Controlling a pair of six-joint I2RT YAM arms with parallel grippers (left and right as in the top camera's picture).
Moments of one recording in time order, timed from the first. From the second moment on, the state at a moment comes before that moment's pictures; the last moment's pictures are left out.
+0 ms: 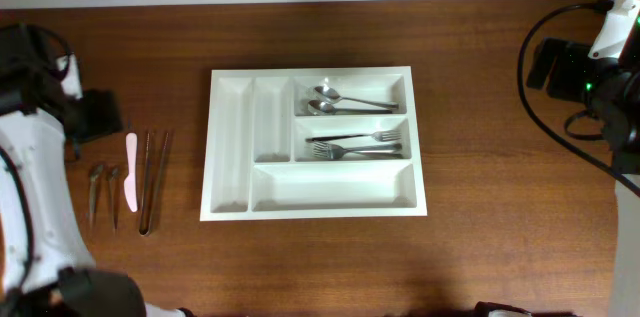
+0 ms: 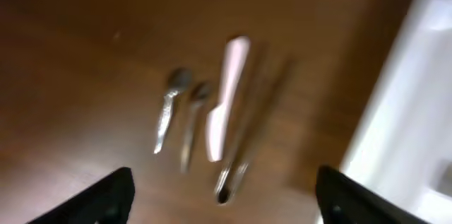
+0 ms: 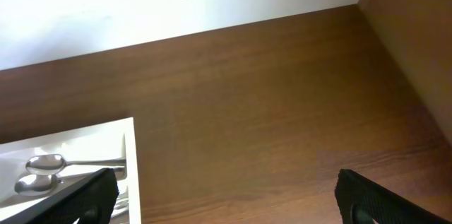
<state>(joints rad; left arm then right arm) 0.37 1.66 1.70 -1.28 -0.11 0.02 -0.20 1.35 1.73 -1.05 0.03 0.03</state>
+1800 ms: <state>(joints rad) 0.61 2.25 1.70 -1.14 -0.10 0.38 -0.20 1.35 1.73 -1.05 0.03 0.03</state>
